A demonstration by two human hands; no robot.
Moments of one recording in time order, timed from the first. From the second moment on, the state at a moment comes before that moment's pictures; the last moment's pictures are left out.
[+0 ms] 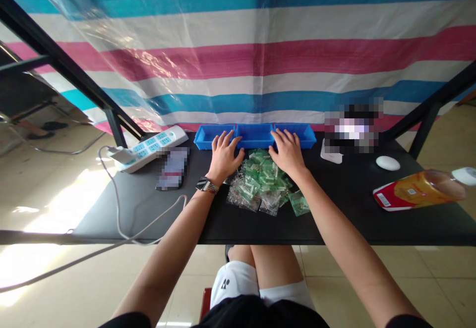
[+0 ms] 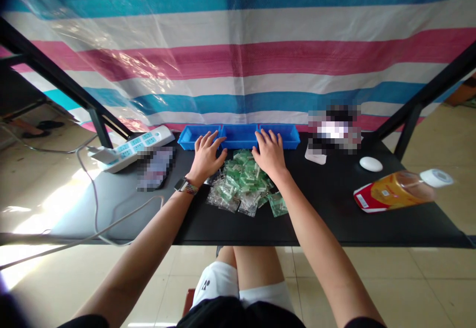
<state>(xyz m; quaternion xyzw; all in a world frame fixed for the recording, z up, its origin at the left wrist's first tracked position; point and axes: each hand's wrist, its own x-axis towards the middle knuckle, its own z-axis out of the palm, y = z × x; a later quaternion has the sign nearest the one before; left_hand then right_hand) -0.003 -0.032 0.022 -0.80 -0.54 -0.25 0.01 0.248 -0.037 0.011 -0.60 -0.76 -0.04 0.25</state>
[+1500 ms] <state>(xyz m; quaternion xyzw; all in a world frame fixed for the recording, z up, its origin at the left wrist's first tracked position) -0.016 -0.031 0.030 -0.81 -0.50 -0.31 -0.01 0.249 -0.059 0.038 -0.52 -0.78 0.03 0.35</state>
